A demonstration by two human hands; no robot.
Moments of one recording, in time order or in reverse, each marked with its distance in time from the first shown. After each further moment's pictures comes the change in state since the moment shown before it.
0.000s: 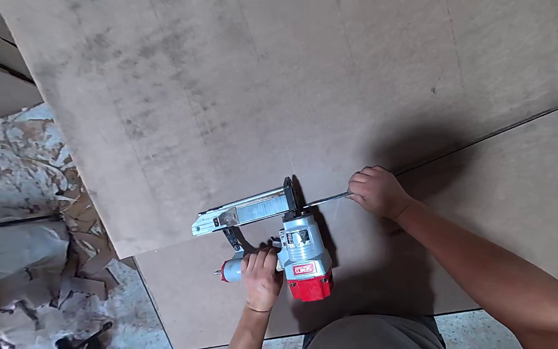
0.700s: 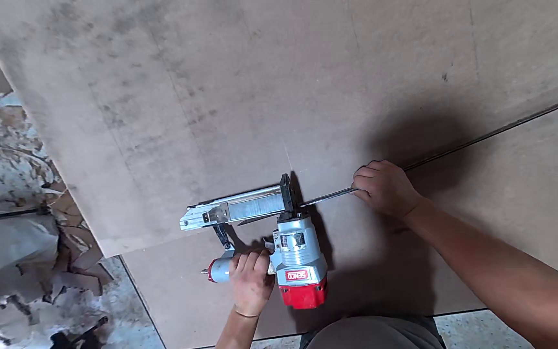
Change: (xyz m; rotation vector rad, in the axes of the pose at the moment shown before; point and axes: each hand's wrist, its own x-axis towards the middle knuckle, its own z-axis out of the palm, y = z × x) left_hand 0.006 -0.012 -0.007 -0.017 -0.017 0.052; right_hand -0.002 0.007 -0.005 0.015 0.011 0.014
